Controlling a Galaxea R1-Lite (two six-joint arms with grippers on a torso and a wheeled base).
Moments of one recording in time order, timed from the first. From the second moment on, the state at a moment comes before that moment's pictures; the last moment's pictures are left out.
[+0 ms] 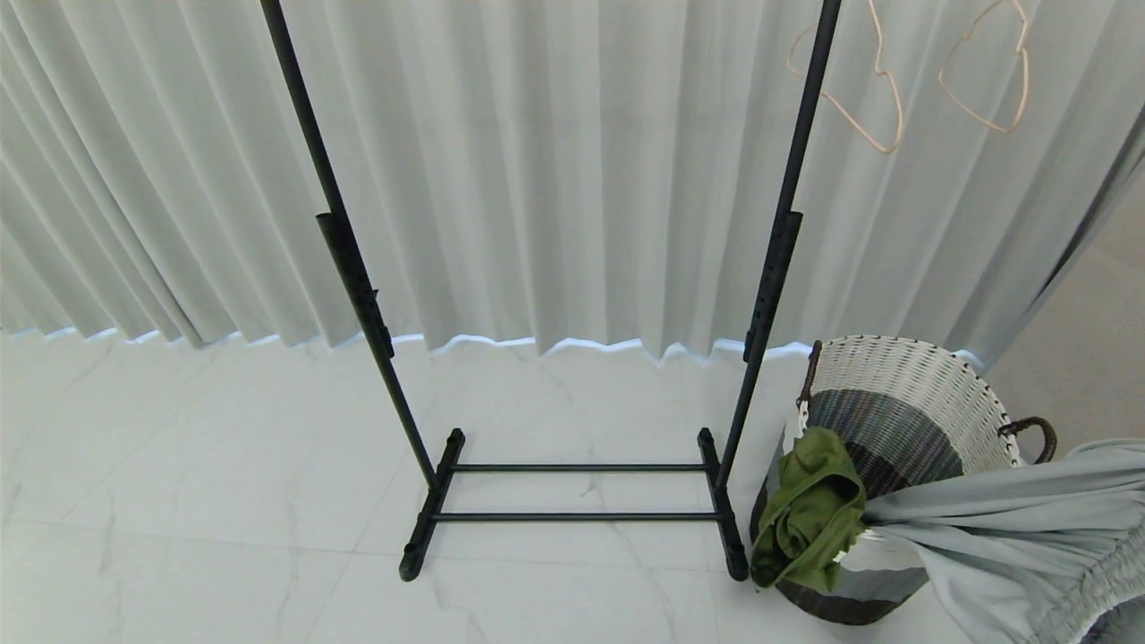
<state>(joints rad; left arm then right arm) 0.00 0.00 0.00 -0.01 -0.06 0.13 0.02 0.91 -0.89 0.54 -0.10 -0.65</state>
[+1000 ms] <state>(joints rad) -0.01 0.11 -0.22 -0.03 -0.18 0.09 0.08 0.81 -1.32 1.09 0.07 -0.57</state>
